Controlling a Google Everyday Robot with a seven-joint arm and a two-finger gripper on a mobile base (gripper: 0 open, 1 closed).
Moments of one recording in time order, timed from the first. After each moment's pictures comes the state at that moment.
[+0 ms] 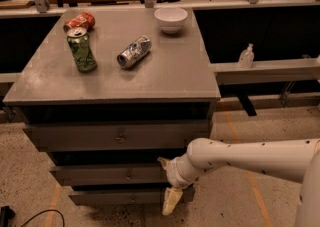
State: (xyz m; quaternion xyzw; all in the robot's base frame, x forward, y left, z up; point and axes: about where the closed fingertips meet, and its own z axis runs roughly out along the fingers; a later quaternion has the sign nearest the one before) arm 0.474 -0.008 0.465 -0.72 0.64 0.18 0.22
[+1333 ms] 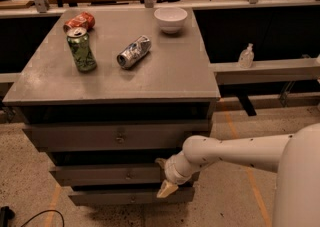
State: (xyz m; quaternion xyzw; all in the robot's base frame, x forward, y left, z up) arm 0.495 -0.005 0.437 -0.73 0.63 0.18 0.21
